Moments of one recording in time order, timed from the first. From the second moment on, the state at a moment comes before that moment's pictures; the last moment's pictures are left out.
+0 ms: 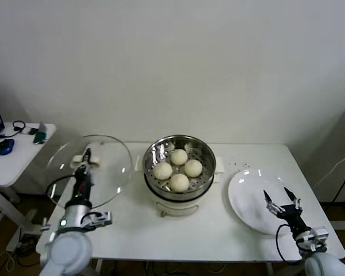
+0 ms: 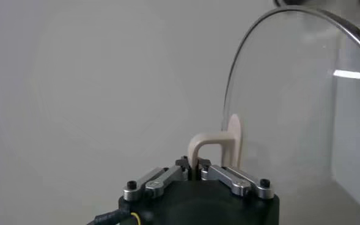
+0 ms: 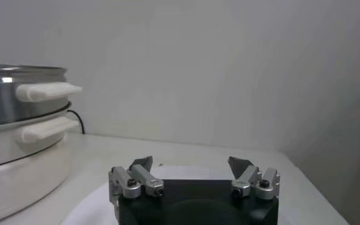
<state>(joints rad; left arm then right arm) 1.31 -1.04 -0.35 -2.08 1.28 0.54 0.02 -1.39 1.12 0.70 1.57 0.41 0.11 -0.26</state>
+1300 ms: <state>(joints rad) 0.81 -1.46 0.21 -1.73 1.49 0.74 0.31 -1.32 1.15 0.70 1.51 0.35 0.12 -0.25</state>
